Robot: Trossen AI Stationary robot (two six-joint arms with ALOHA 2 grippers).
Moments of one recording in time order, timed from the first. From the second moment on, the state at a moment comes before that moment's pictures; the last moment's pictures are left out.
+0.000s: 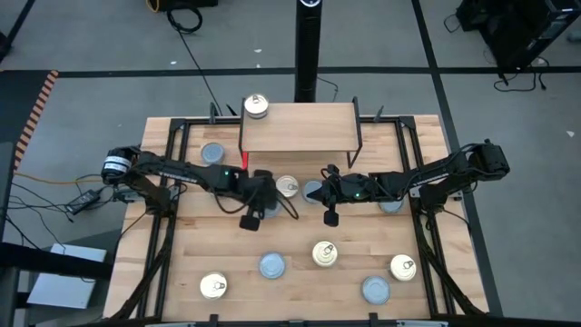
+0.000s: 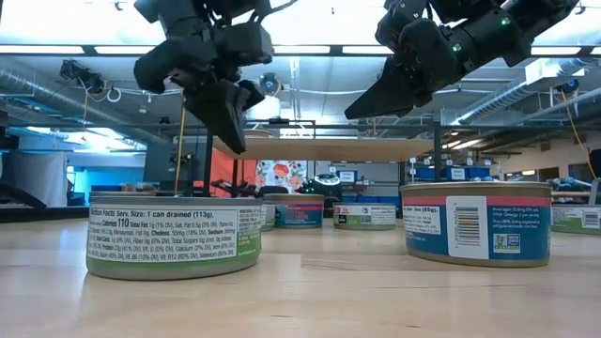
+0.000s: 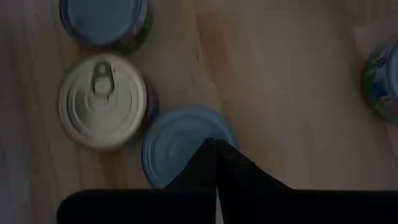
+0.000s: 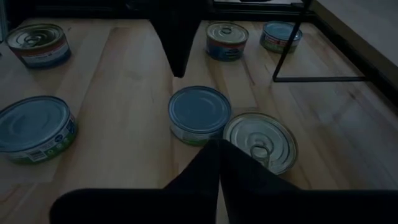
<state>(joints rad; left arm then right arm) -0.05 1.56 1.09 -0.62 -0.05 0.22 0.08 1.41 0.68 0.25 0.18 0.05</state>
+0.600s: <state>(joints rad) 0.10 1.46 0.74 -0.32 0.06 -0.17 0.08 1.41 0.68 0.28 0.18 0.08</state>
